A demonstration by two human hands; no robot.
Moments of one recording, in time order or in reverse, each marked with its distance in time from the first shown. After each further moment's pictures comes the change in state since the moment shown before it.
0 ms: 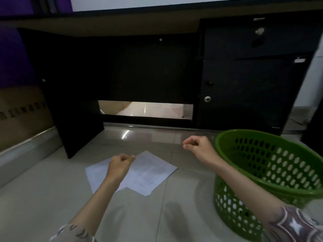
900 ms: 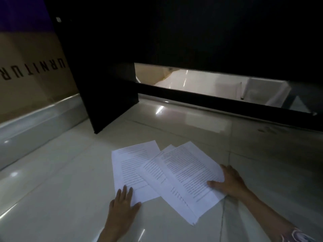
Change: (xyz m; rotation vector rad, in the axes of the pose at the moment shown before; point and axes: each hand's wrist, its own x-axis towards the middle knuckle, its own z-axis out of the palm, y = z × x) left_hand 0.132 -0.271 -0.026 0.852 -0.146 -0.262; right_hand 0.168 0.220 0.228 -0.501 -0.463 0.312
